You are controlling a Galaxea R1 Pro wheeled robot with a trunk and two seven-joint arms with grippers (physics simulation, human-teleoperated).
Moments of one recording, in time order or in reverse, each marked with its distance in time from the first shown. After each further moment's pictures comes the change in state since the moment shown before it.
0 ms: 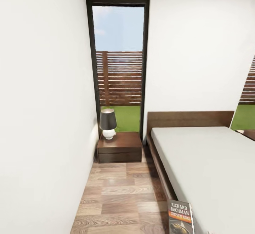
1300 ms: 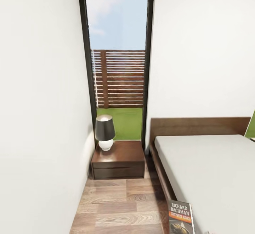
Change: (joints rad) left arm 0.000 0.000 -0.001 0.000 0.000 0.001 0.003; right arm 0.000 0.000 -0.001 0.003 -0.001 0.000 -0.002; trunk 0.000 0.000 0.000
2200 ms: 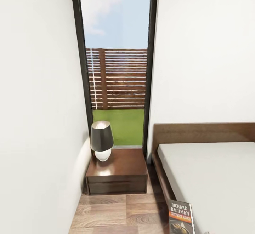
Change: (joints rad) left arm 0.000 0.000 -0.001 0.000 0.000 0.000 0.000; right arm 0.000 0.000 0.000 0.000 -0.001 0.000 0.000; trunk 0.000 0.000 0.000
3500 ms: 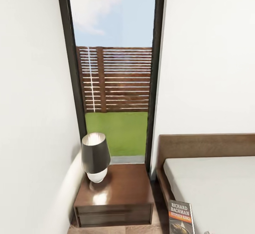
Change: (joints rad) left arm 0.000 0.000 0.000 0.000 0.000 0.000 0.000; right arm 0.000 0.000 -0.001 0.000 0.000 0.000 0.000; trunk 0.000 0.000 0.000
